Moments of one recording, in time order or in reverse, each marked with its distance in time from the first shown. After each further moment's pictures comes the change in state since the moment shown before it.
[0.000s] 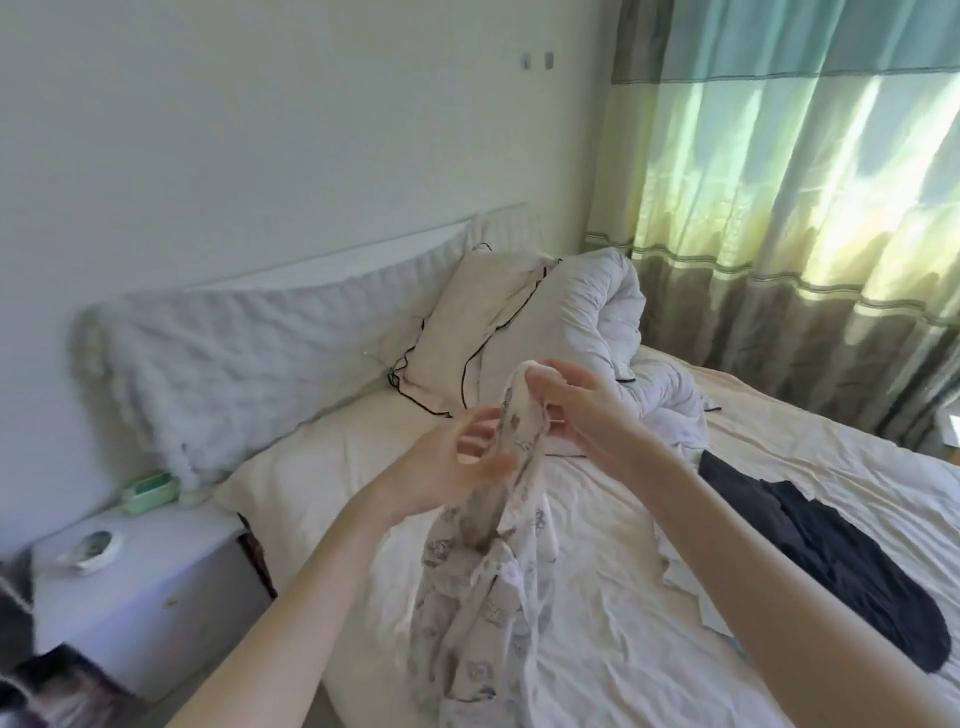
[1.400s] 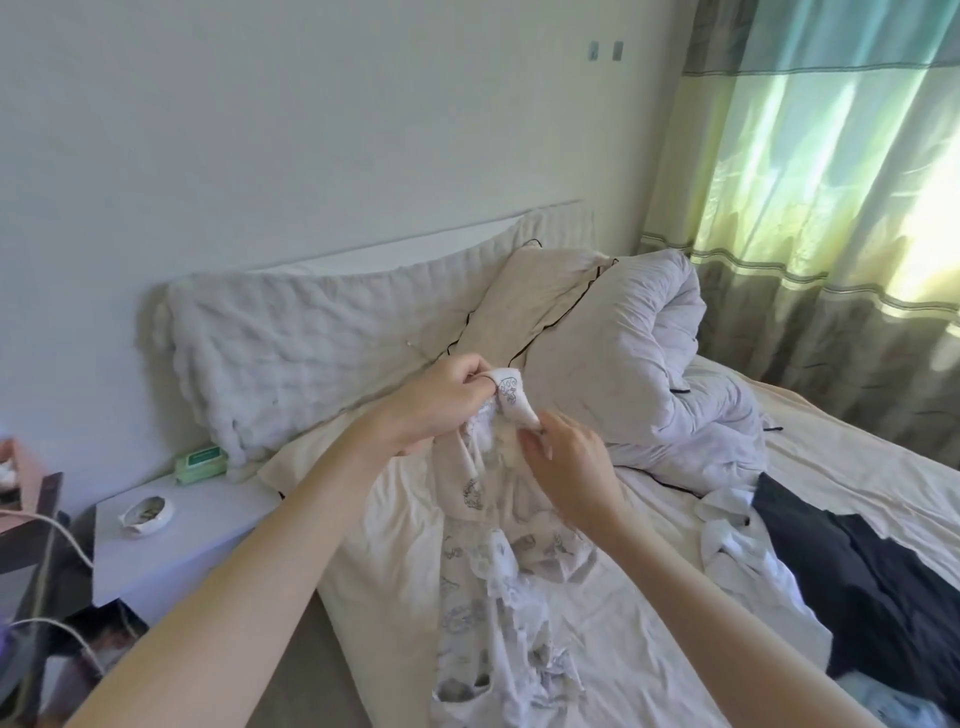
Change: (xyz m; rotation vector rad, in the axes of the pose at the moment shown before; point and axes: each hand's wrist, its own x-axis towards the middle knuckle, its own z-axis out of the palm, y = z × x) left_hand 0.022 0.002 -0.062 0.052 0.193 -0.092; right_hand 0.024 0.072 0.050 -0.940 0.222 -0.457
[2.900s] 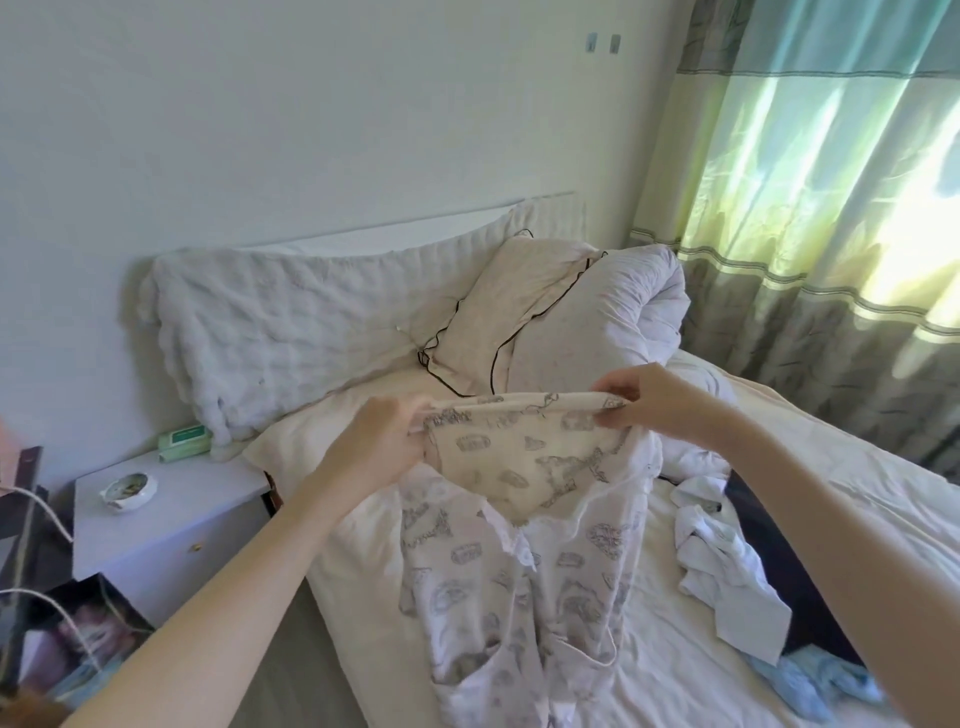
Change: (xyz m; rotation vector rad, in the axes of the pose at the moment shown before) left_hand -0.039 -0.065 0.006 0.468 0.217 0.179; right_hand 0.031 0.037 -0.105 0.070 -0.599 0.279
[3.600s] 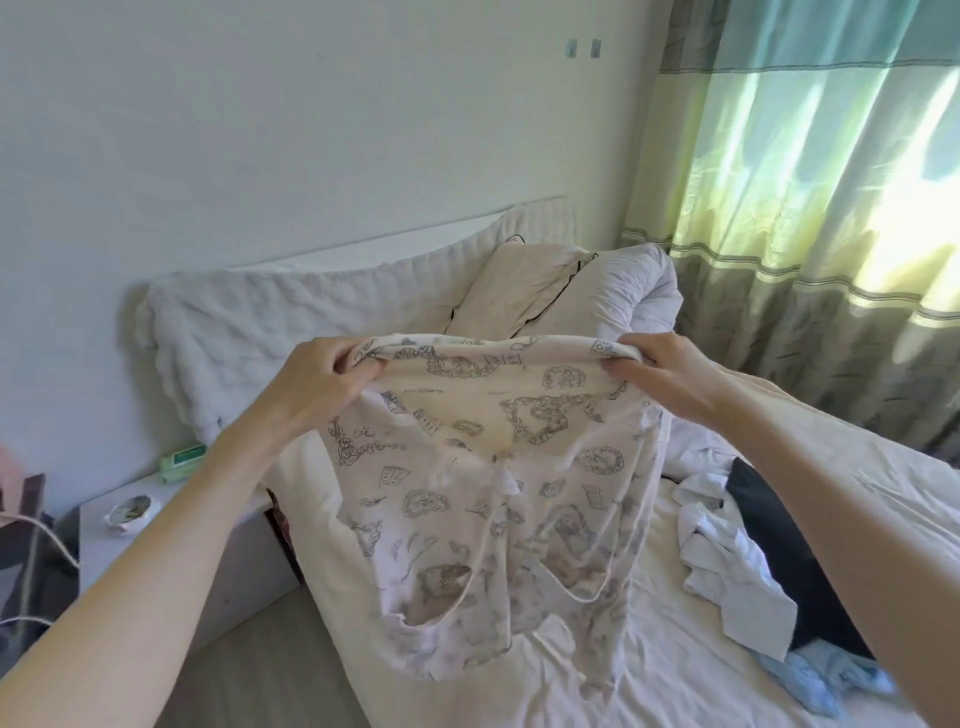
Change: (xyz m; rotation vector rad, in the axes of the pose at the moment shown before) left_hand 0.024 -0.002 -0.067 -0.206 0.097 -0.057; right_hand -0.015 -0.006 -0.026 -0.004 0.323 -0.208
